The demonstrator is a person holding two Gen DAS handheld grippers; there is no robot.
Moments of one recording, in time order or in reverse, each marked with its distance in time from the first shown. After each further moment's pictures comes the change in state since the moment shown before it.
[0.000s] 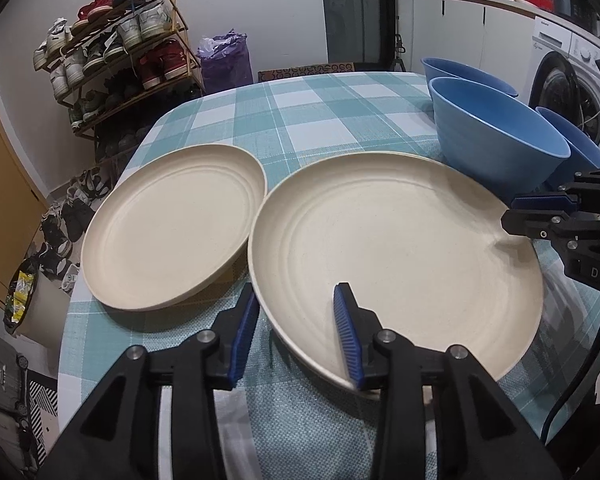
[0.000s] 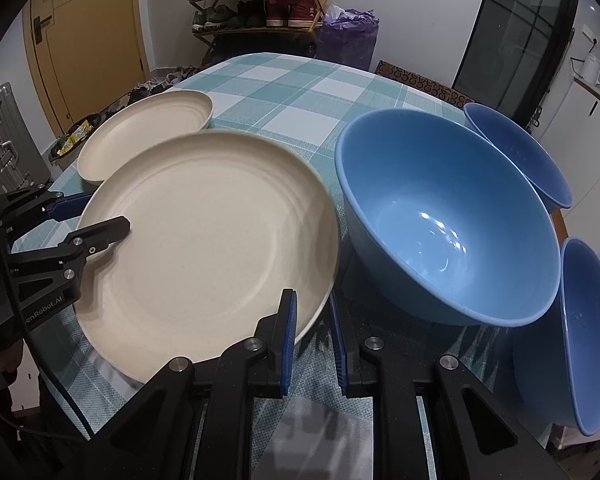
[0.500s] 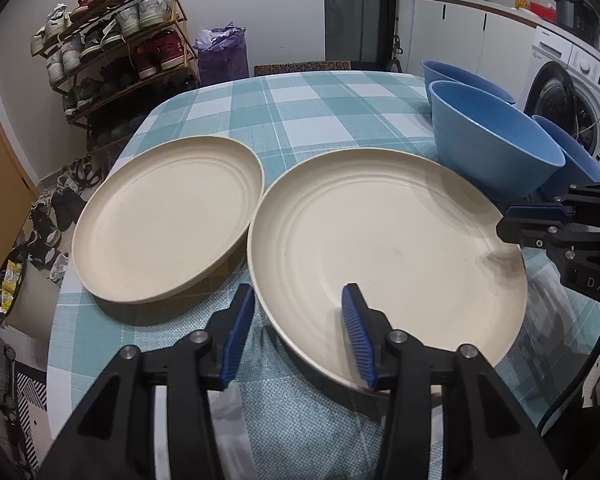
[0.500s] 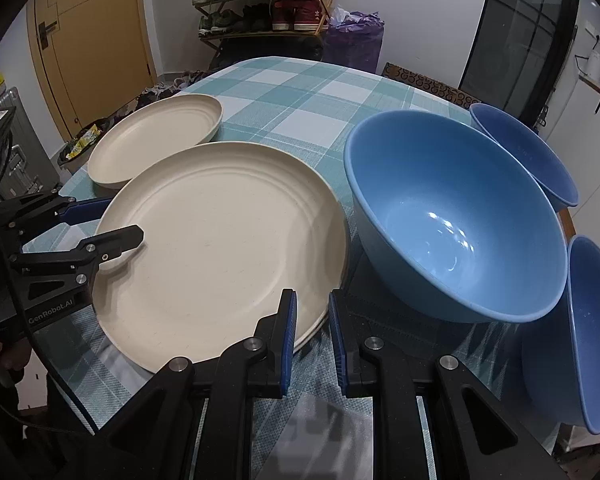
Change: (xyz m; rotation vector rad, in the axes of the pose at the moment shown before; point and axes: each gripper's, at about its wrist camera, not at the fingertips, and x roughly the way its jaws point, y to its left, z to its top) left arm -0.001 0.005 -0.001 -0.035 0.011 -0.050; right arm -0.002 -0.001 -0.003 0.006 -0.010 0.038
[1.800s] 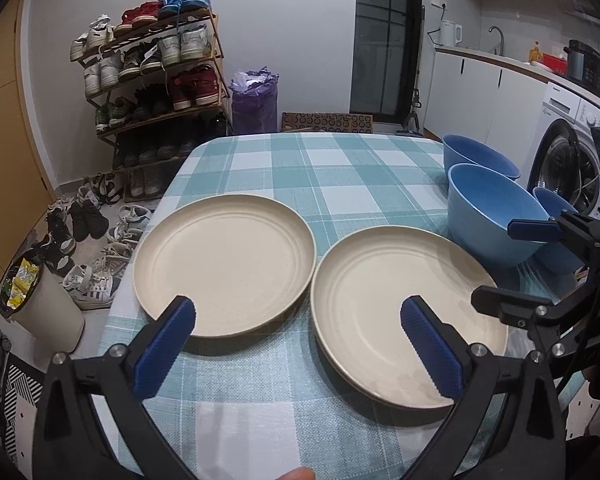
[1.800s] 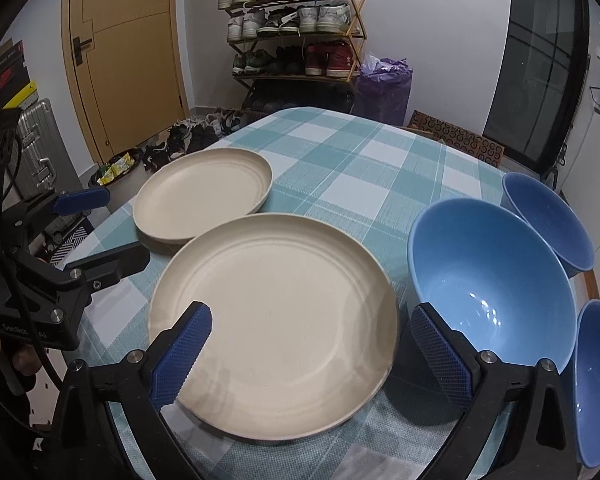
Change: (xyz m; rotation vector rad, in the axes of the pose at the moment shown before) left arm -0.053 0.037 0.012 -0.098 -0.169 0.033; right arm -0.027 0.030 0.030 -0.045 -0.167 0.085
